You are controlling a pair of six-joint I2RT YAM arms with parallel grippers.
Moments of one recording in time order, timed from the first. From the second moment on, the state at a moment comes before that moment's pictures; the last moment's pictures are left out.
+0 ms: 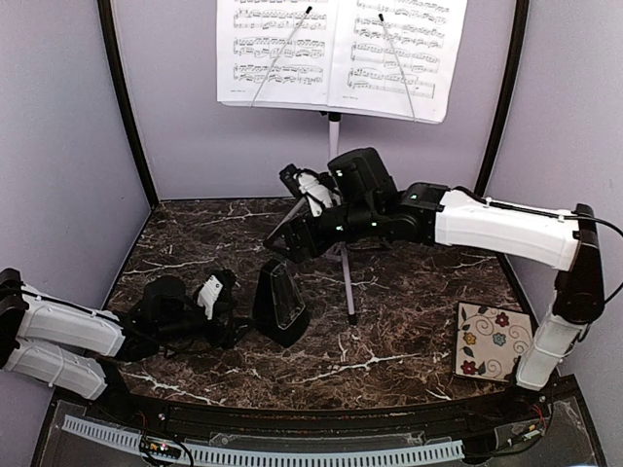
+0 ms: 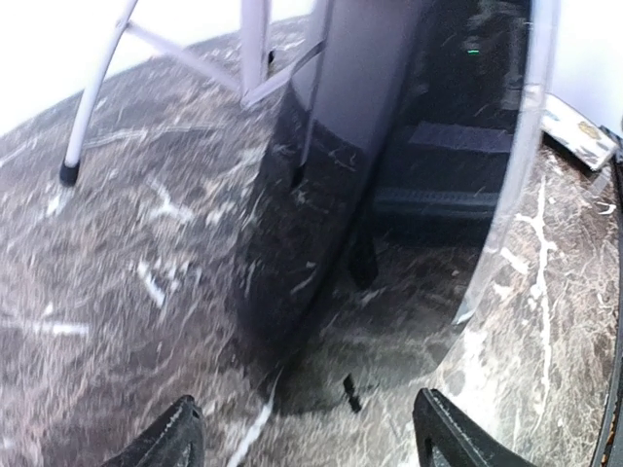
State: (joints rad) left arm -0.76 1.21 0.24 0.54 0.13 -0.03; right arm 1.01 1.76 1.58 -0.35 -0.15 0.17
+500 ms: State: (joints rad) left arm -0.76 1.12 0.24 0.26 0.02 -0.36; right arm 0.94 1.62 1.21 -0.31 -0.02 0.11
